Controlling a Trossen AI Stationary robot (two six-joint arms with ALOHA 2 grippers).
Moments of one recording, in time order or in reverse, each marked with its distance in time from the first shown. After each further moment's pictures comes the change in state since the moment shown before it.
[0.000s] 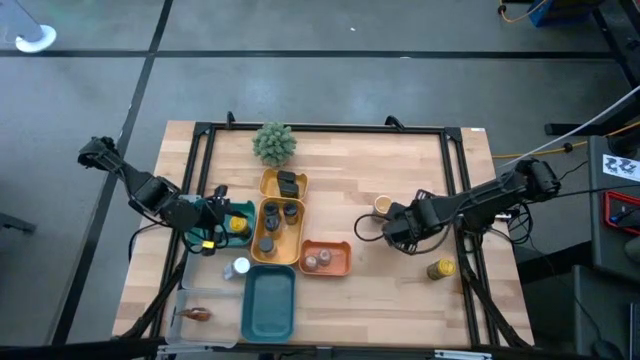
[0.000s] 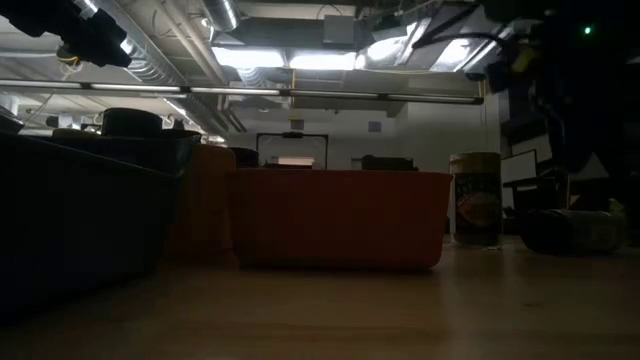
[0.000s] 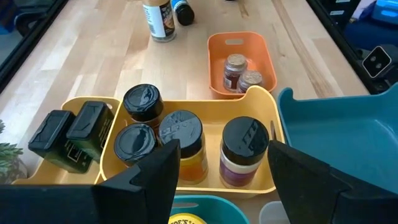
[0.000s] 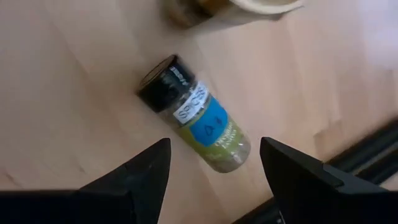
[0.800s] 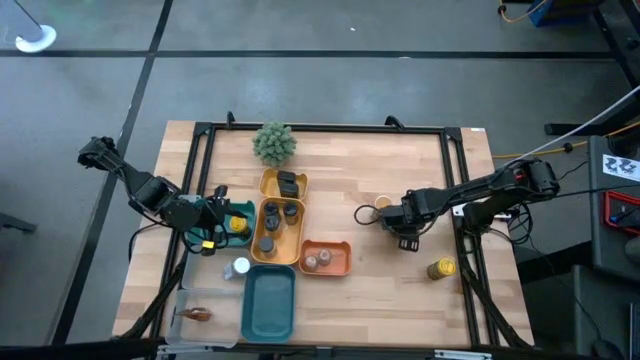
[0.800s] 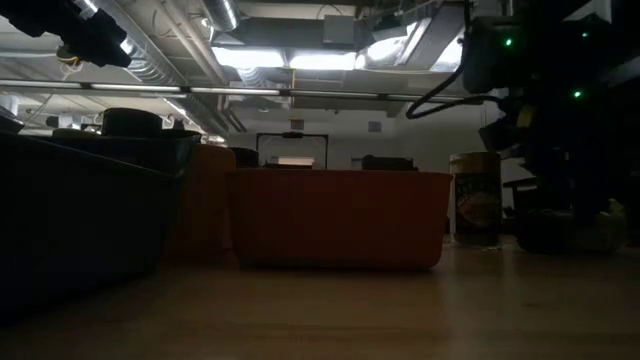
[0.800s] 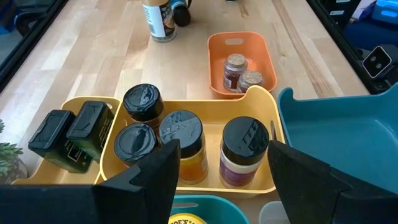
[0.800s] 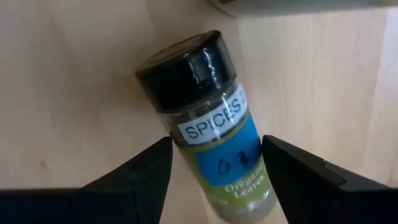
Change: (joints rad) left arm -0.001 0.000 0.000 0.000 0.002 0.000; right arm -0.182 0.001 -0.216 0.279 -0.147 -0.384
